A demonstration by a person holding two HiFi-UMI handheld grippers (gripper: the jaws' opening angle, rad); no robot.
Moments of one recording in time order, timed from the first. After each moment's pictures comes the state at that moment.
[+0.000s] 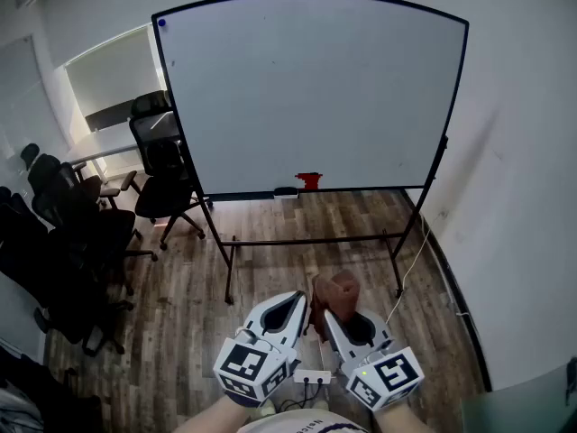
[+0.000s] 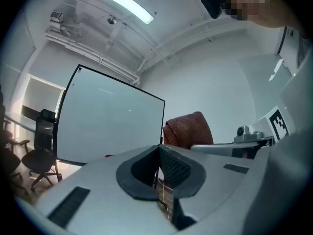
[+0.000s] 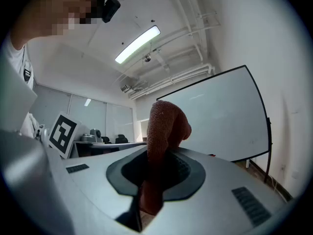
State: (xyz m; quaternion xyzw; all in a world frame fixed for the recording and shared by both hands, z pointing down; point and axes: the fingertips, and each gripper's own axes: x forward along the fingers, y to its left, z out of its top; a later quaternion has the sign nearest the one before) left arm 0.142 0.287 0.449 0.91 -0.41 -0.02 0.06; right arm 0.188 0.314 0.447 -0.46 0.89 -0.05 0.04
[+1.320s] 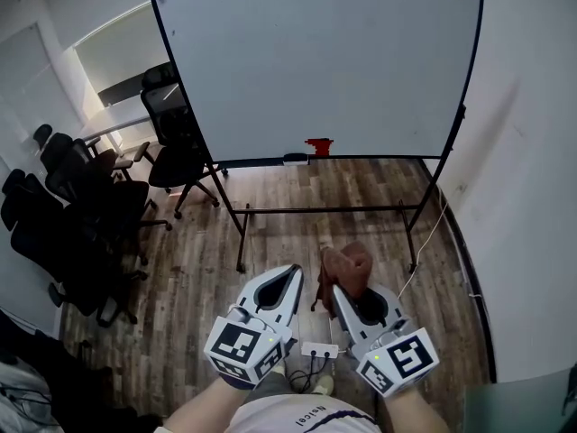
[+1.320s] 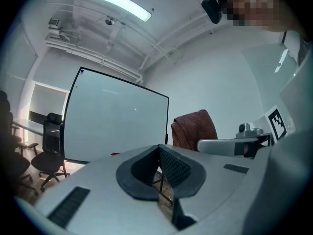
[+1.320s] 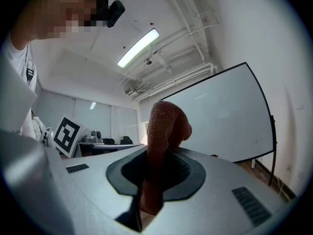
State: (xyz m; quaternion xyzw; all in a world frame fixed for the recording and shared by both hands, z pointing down) left arm 0.156 0.285 0.457 0.89 -0.44 0.00 0.05; right arm 0.222 0.313 0.449 -0.43 0.90 -0.05 0.05
